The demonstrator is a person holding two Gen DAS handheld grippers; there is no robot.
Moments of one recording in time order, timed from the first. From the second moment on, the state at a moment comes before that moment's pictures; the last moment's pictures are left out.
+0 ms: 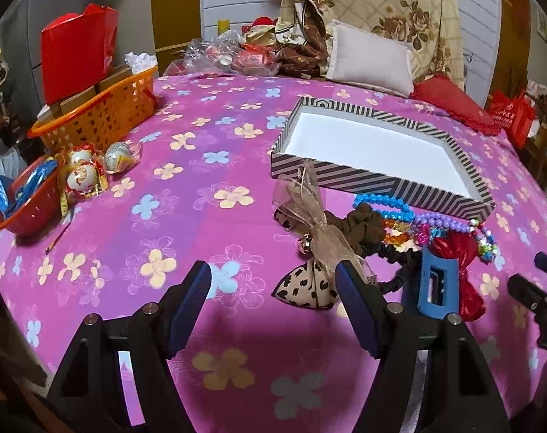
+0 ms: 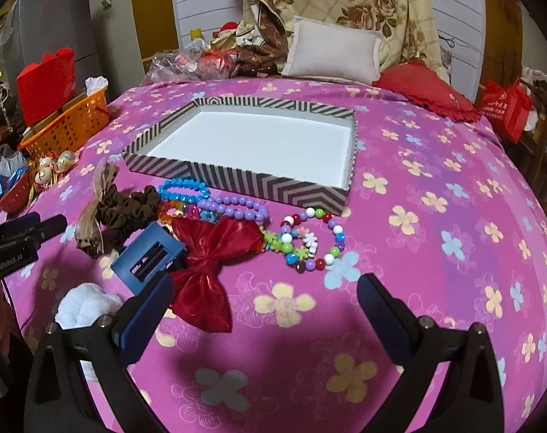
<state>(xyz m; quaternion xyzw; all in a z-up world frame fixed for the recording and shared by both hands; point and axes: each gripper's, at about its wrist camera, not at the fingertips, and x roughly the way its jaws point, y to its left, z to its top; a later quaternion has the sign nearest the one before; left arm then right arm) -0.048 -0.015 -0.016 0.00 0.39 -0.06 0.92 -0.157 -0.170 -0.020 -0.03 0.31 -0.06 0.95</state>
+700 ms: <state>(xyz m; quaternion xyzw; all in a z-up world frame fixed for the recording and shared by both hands) -0.039 -0.017 -0.027 -0.04 0.41 -0.08 0.91 -0.143 -0.165 -0.037 -0.04 0.32 -0.05 0.94</state>
